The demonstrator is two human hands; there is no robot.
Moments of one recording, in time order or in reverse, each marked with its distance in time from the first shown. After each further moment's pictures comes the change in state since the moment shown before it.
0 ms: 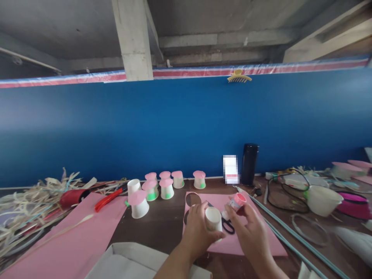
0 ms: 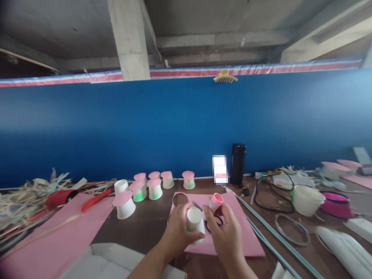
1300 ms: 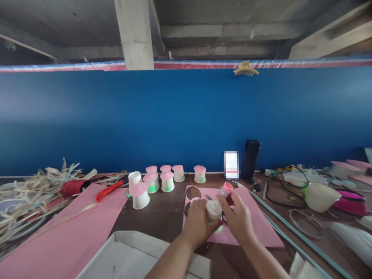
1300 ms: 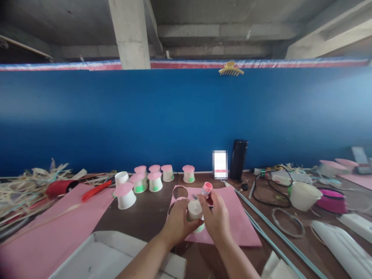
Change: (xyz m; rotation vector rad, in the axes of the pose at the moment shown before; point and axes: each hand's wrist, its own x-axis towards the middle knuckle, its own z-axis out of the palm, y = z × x) left_hand 0.000 -0.003 0.004 0.032 0.069 0.070; right_hand 0.010 0.009 0.026 -0.110 -0.108 -0.028
